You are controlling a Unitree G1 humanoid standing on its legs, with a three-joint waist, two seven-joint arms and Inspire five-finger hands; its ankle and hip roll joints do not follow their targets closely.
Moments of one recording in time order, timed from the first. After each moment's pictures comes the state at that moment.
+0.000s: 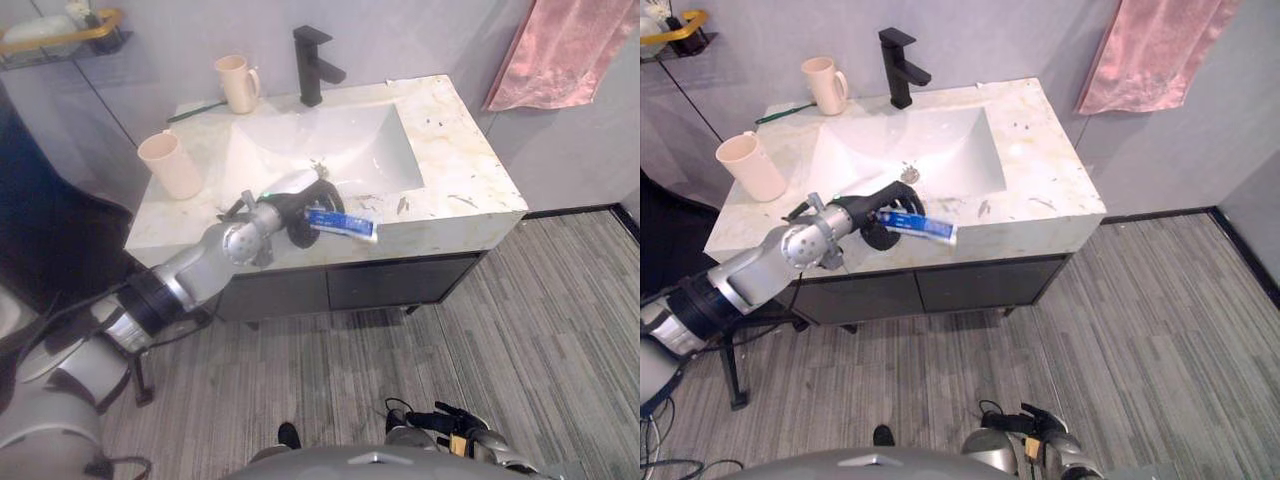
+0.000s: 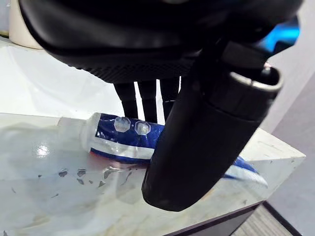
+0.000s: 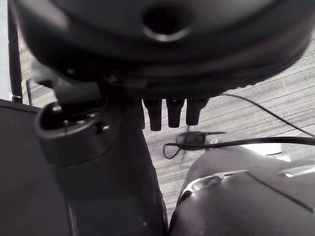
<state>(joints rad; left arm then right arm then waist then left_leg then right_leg) -0.76 0.76 -0.82 0.06 0.09 0.22 -0.07 -0.02 -0.27 0.17 1.20 0.39 0.05 -0.03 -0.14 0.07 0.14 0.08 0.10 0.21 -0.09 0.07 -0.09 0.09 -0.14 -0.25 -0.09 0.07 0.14</state>
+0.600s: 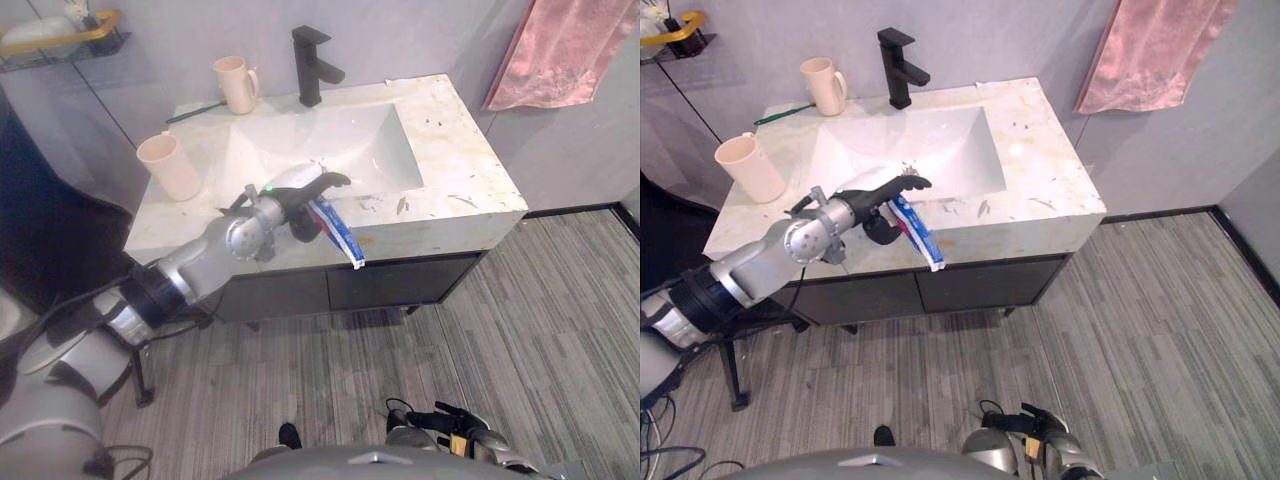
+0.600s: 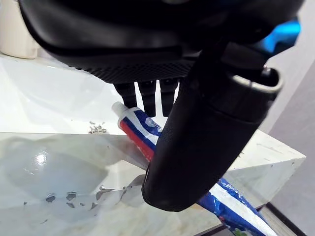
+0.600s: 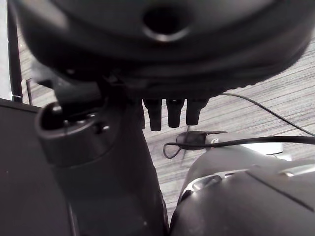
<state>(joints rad) -0.81 0.76 -0.85 0.07 0.08 0.22 -0.06 -0.02 -0.27 0.17 1.20 0.39 0.05 -0.03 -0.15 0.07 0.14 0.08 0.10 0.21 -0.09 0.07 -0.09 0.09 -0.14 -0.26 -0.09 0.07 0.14</state>
